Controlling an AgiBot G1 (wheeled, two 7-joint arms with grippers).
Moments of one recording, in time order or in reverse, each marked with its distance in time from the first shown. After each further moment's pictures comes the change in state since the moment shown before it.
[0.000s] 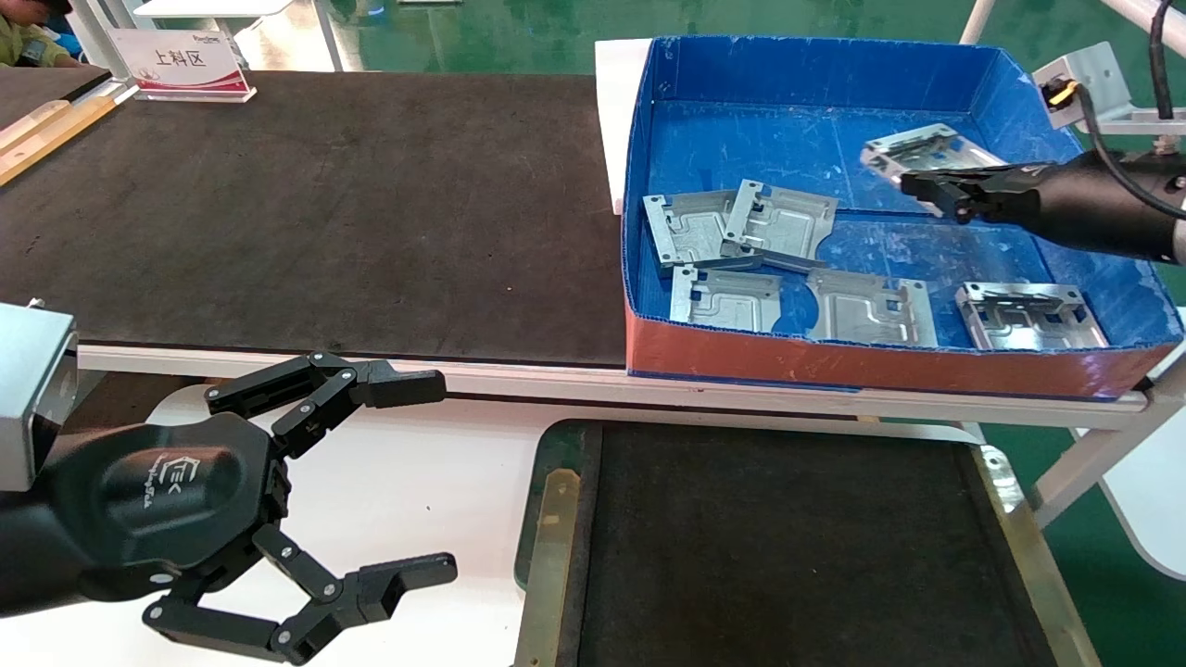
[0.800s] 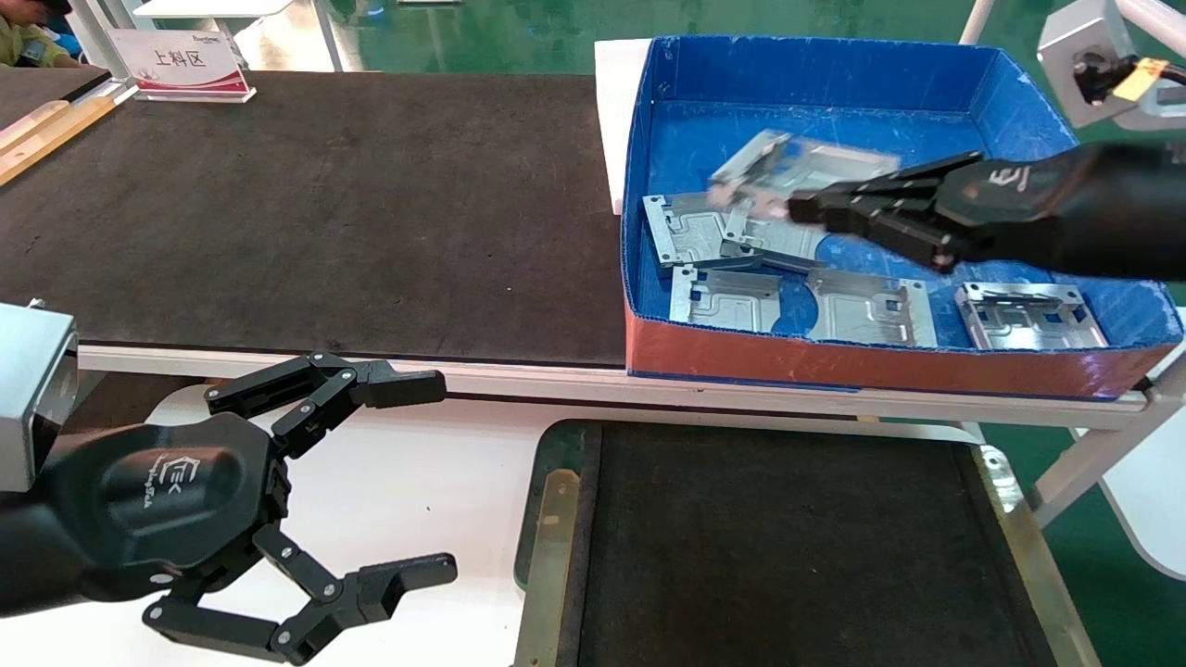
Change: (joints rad) left arm 0.000 0.000 0.000 0.000 0.000 0.000 0.000; right arm -0.147 0.160 0.065 0.548 0.202 -0.445 0.142
